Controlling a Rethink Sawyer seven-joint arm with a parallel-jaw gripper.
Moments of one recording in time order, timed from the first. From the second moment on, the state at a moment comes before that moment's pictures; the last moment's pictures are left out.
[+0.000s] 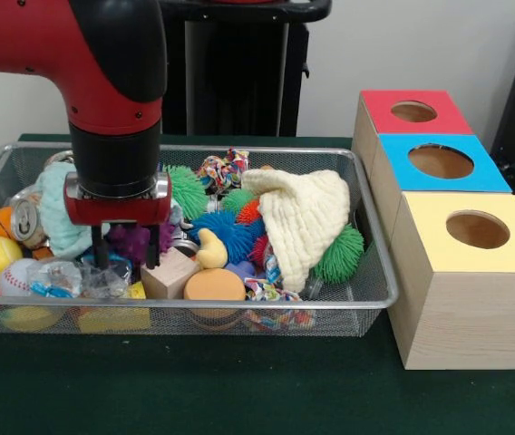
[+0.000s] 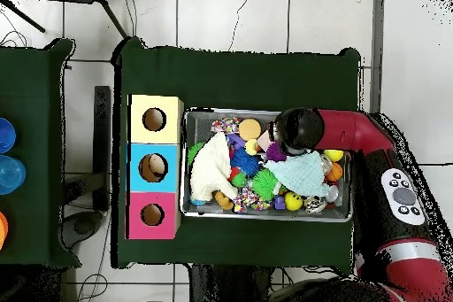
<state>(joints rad) -0.63 -0.45 0.35 1.32 -0.55 0.79 1.57</state>
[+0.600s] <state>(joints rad) -0.66 -0.44 0.35 1.28 -0.55 0.79 1.57</state>
